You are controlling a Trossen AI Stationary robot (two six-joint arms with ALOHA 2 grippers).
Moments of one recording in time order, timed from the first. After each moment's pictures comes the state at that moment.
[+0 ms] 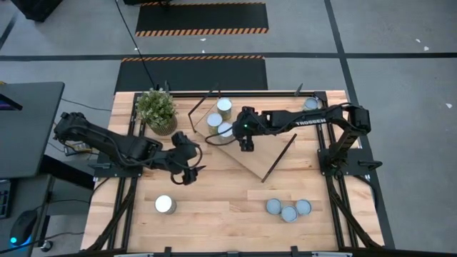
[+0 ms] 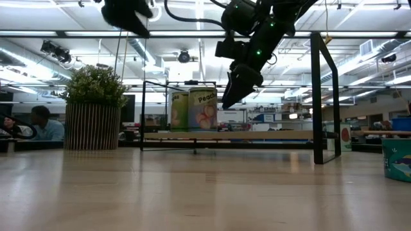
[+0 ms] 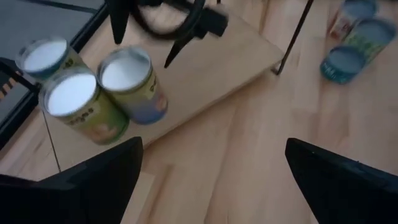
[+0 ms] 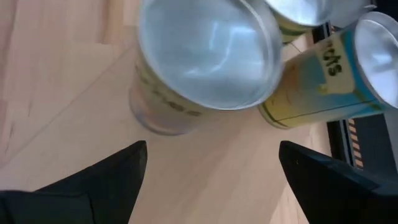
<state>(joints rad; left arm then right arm) -0.34 1.24 1.07 -0.64 -0.55 -0.44 -0.16 1.70 1.20 -0.41 0.23 -0.30</state>
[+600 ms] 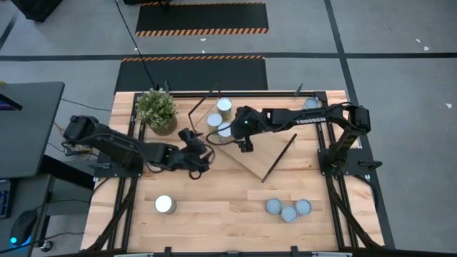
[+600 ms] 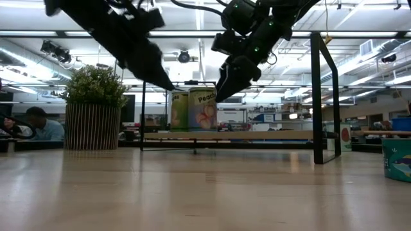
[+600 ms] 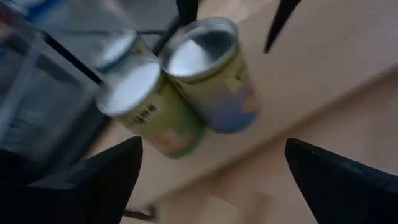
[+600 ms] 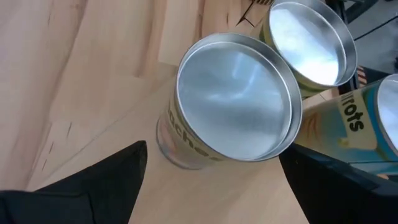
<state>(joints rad) -0.22 1.42 0.79 -0.18 -0.85 -0.21 -0.19 1.70 1.20 -0.32 0.05 -0.40</state>
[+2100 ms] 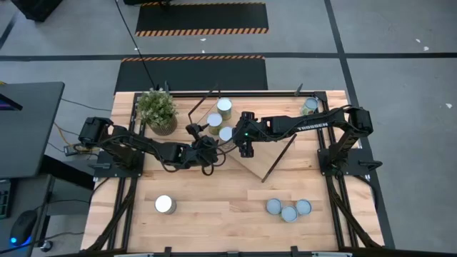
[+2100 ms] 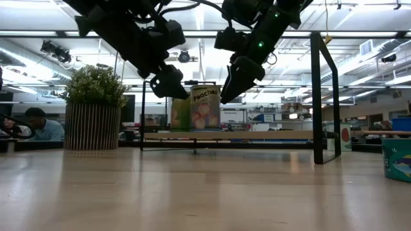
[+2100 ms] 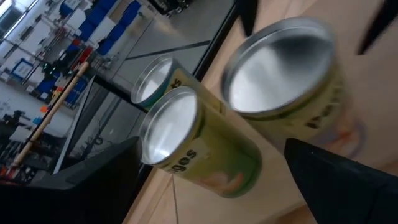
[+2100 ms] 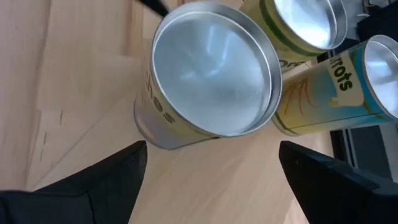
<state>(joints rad) -0.15 1.59 0.84 0.03 -1.03 0.07 -0.08 1.69 1.20 -0.42 0.29 -0.25</state>
